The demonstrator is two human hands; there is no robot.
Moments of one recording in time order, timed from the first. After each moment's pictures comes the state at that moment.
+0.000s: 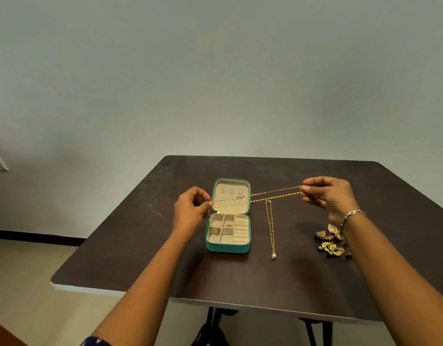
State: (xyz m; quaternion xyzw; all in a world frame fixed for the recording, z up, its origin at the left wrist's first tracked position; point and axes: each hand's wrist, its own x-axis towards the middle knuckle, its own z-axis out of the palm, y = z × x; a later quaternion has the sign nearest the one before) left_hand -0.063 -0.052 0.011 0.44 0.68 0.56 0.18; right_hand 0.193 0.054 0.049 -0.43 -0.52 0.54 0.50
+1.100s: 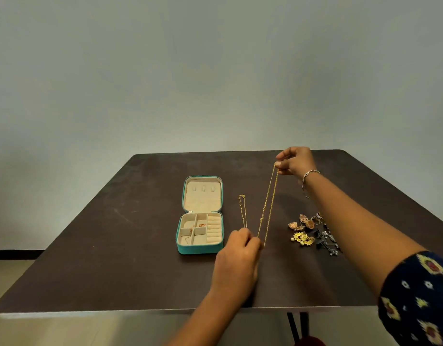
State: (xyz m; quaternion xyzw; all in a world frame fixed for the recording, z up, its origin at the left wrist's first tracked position) left_hand 0.070 -0.070 -0.044 0.71 0.58 0.38 -0.10; right_hand 0.193 0.138 0.058 -0.49 -0.61 0.42 0.47
